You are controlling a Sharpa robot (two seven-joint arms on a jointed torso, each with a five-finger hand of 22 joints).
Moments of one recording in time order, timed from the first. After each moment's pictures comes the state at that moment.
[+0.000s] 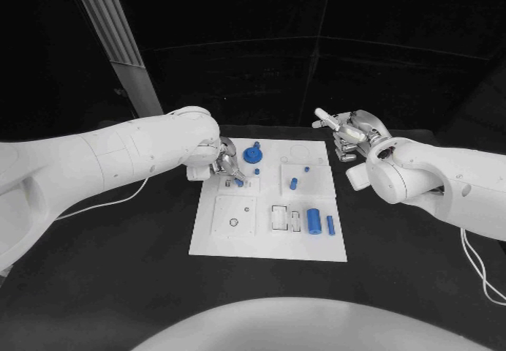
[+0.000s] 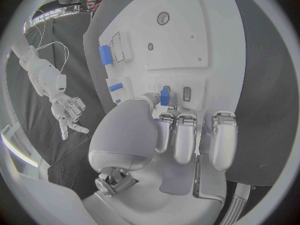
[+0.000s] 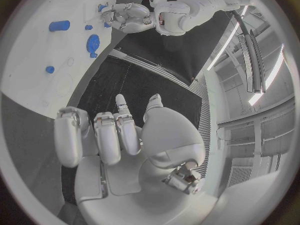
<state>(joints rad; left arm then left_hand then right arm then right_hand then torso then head) 1.35 -0.42 -0.23 1.03 -0.80 0.32 -0.55 1.37 -0.01 0.28 0.26 0.51 0.70 0.07 0.71 0.71 1.46 0.01 1.57 1.31 1.47 -0.04 1.57 1.31 0.01 1.47 0.08 1.57 1.31 1.19 -0.86 -0.07 1.54 -0.42 -0.53 0.09 1.12 0.19 -0.26 0.29 0.06 0.76 0.20 0.26 0.11 1.47 0.12 1.57 1.31 1.47 0.06 1.57 1.31 0.02 1.47 0.17 1.45 1.31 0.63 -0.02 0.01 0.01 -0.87</state>
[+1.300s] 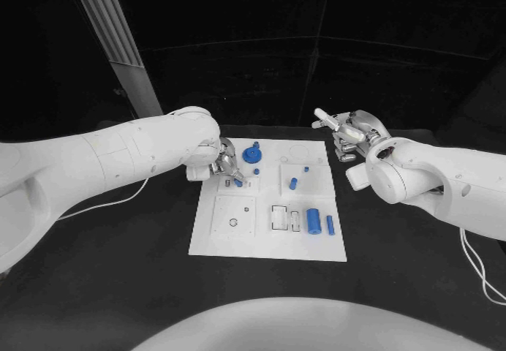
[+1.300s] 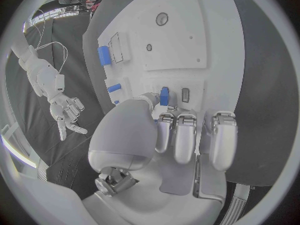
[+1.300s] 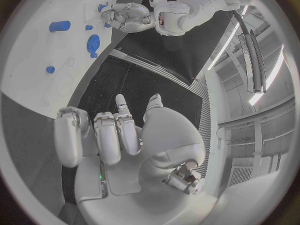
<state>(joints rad) 1.34 -0.41 -0.23 1.02 -0.80 0.33 -0.56 1.36 -0.02 0.28 0.26 0.51 0.70 0.07 0.71 0.71 1.46 0.01 1.57 1.31 1.47 -0.04 1.57 1.31 0.01 1.47 0.08 1.57 1.31 1.19 -0.86 -0.07 1.54 -0.42 -0.53 0.09 1.12 0.19 -0.26 0.29 0.06 0.76 0.19 0.26 0.11 1.47 0.12 1.57 1.31 1.47 0.06 1.57 1.31 0.02 1.47 0.17 1.45 1.31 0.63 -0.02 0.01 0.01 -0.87</state>
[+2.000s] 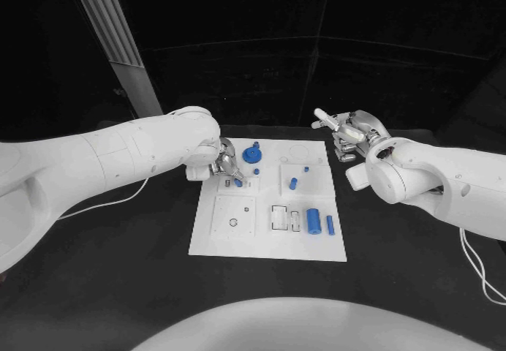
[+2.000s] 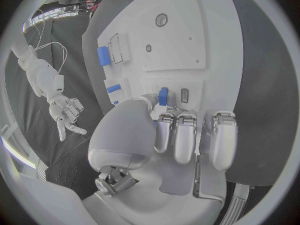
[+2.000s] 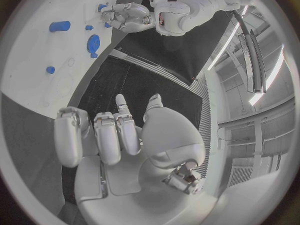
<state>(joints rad) 1.34 -0.41 -0.23 1.02 -0.80 0.34 -0.57 1.31 -0.01 0.30 0.28 0.35 0.70 0.07 0.70 0.76 1.47 0.01 1.57 1.31 1.47 -0.04 1.57 1.31 0.01 1.47 0.08 1.57 1.31 1.19 -0.86 -0.07 1.54 -0.42 -0.53 0.09 1.12 0.19 -0.26 0.29 0.06 0.76 0.19 0.26 0.11 1.47 0.12 1.57 1.31 1.47 0.06 1.57 1.31 0.02 1.47 0.17 1.45 1.31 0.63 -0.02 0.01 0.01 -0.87</state>
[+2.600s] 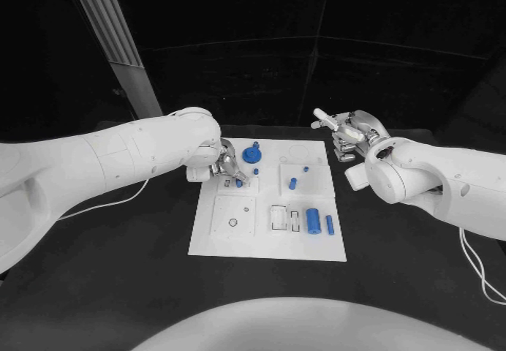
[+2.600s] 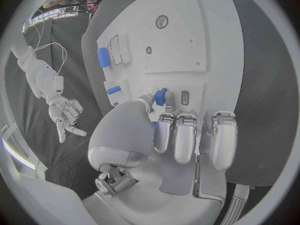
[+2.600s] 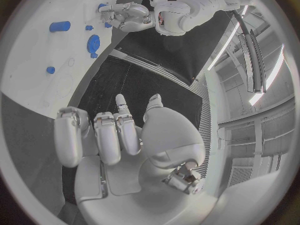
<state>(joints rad) 1.34 -0.41 -0.23 1.03 -0.80 0.34 -0.58 1.20 -0.02 0.17 0.29 0.27 0.72 0.07 0.67 0.80 1.46 0.01 1.57 1.31 1.46 -0.04 1.57 1.31 0.01 1.47 0.08 1.57 1.31 1.19 -0.86 -0.07 1.54 -0.42 -0.53 0.09 1.12 0.19 -0.26 0.29 0.06 0.76 0.19 0.26 0.11 1.47 0.12 1.57 1.31 1.47 0.06 1.57 1.31 0.02 1.47 0.17 1.45 1.31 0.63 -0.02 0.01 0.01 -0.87</state>
